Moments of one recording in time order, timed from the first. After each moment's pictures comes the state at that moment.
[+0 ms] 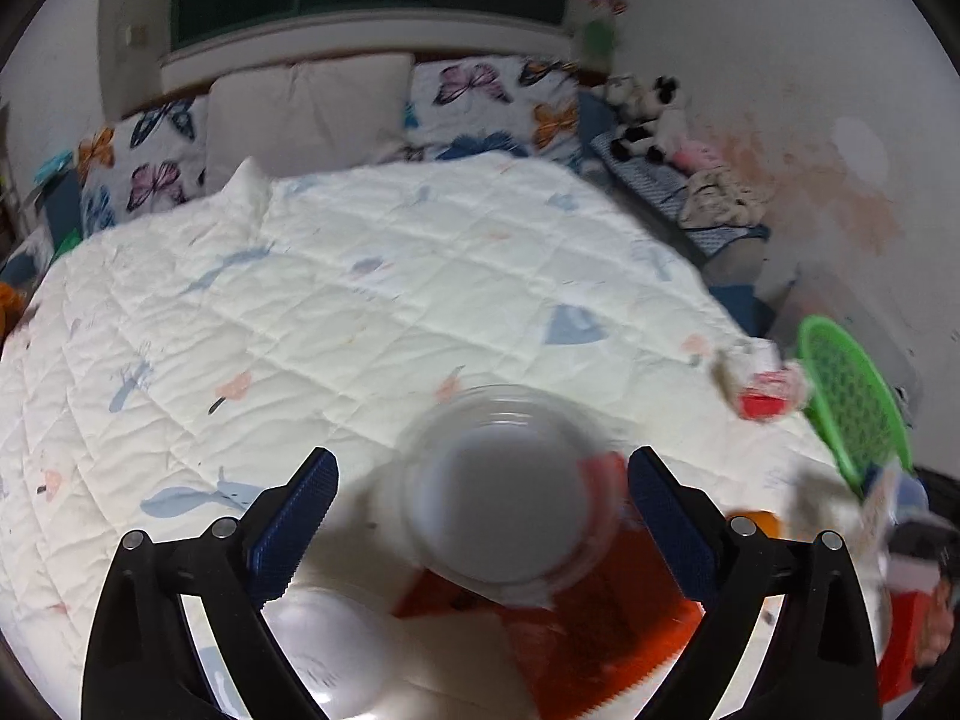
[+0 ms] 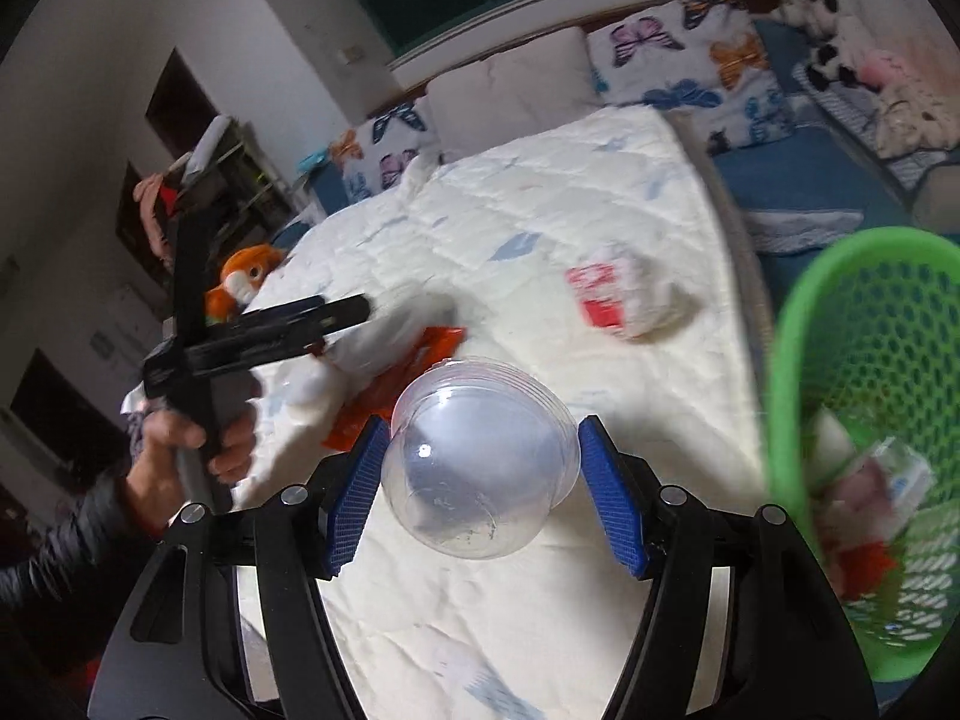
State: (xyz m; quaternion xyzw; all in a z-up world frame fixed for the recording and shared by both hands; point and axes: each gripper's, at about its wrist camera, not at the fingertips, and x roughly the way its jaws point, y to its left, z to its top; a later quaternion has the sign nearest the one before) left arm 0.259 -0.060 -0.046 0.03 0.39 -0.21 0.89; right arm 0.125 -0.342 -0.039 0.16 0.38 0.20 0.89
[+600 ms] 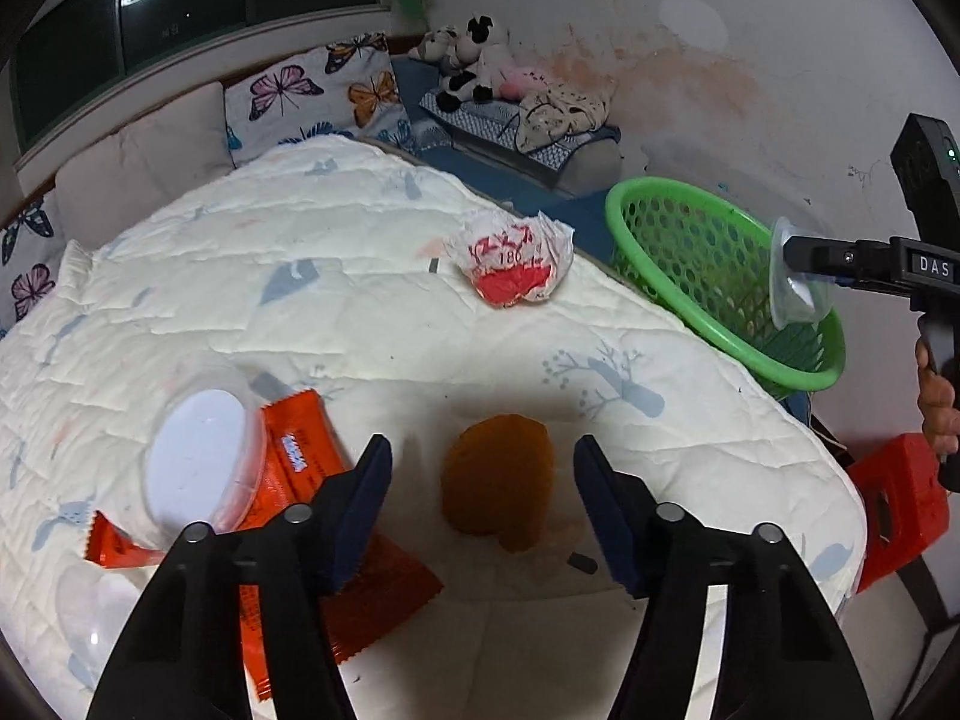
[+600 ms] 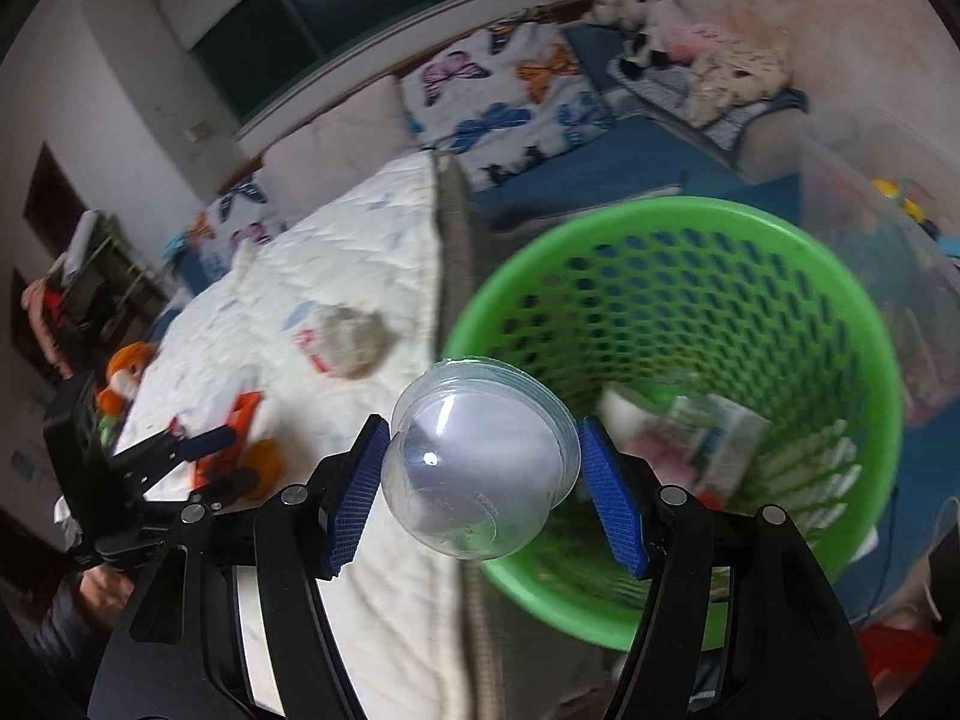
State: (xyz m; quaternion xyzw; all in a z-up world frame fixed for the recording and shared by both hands) left arm 0.190 -0.162 -0.073 0.14 0.39 -0.35 0.84; right arm 0.089 -0.461 -0.043 0.20 0.38 0.01 0.90
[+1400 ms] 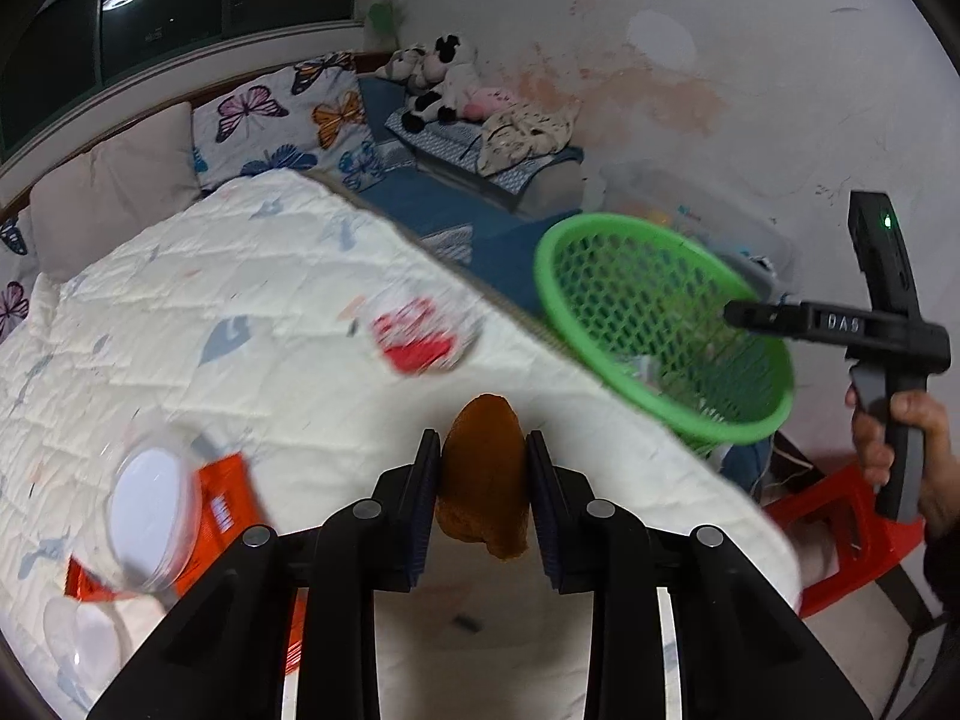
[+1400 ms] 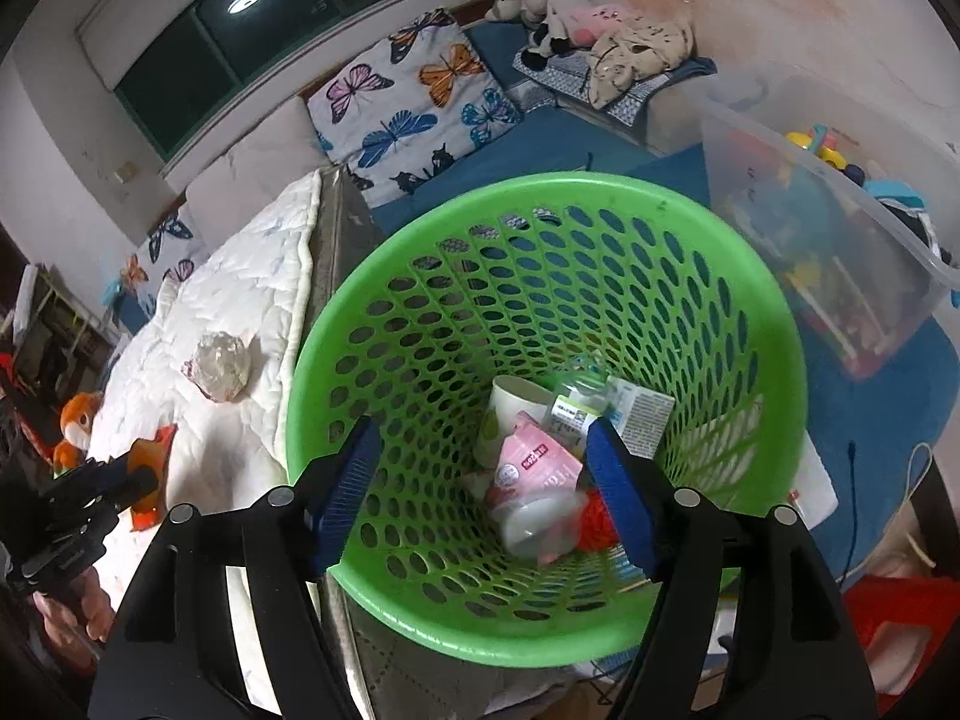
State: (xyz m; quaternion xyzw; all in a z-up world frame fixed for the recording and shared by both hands) left arm 0.175 -0.205 -0.042 0.12 0.38 -0.39 0.83; right arm 0.070 -0.517 -0.065 0.24 0.39 -0.07 0.89
